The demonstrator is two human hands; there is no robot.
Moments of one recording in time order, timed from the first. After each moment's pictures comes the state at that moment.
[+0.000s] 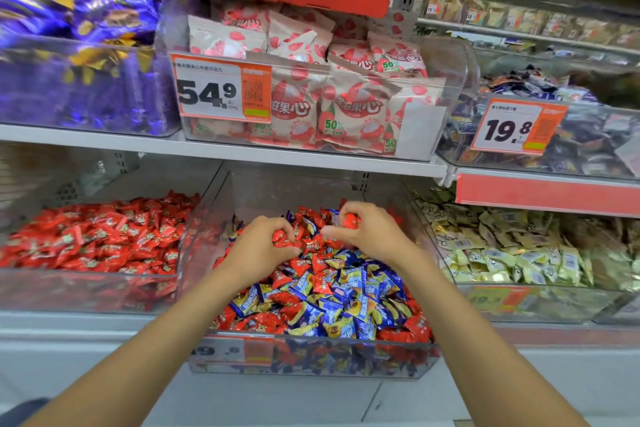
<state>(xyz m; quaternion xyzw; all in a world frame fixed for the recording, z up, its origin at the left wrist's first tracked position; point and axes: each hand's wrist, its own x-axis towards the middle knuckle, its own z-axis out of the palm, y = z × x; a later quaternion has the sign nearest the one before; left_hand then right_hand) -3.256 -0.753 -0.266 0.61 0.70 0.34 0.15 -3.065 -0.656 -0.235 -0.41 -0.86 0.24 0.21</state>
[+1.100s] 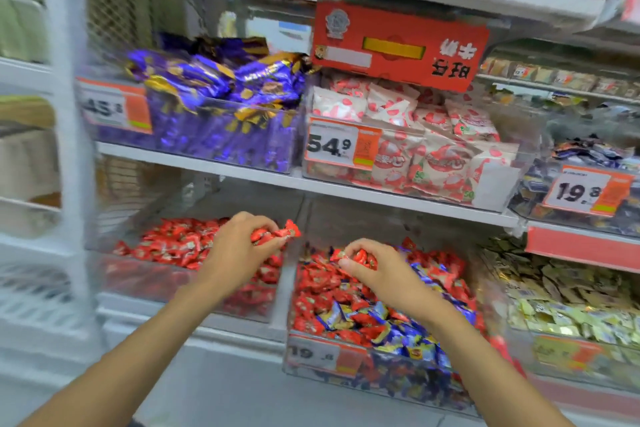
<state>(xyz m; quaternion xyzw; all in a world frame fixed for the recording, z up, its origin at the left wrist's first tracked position) -3.362 -0.865 -0.219 0.54 0.71 0.44 -0.02 -3.141 -0.758 -0.212 -0.29 -0.87 0.29 0.26</state>
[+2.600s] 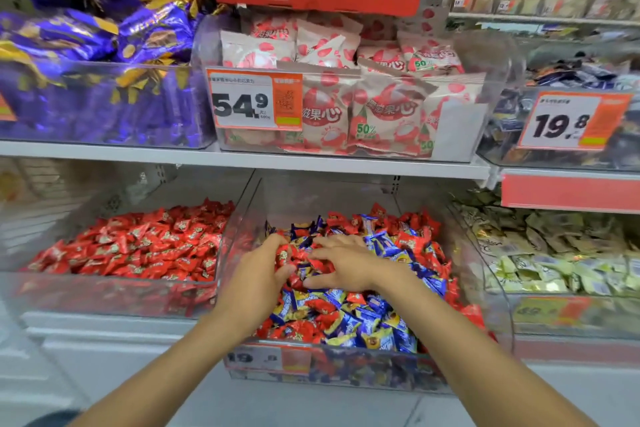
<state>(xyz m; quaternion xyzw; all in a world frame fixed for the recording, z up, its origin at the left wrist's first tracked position) -3.269 -0.805 -0.272 0.57 0.74 0.35 0.08 -3.135 -0.676 -0.262 -0.30 -0.94 0.13 -0.06</state>
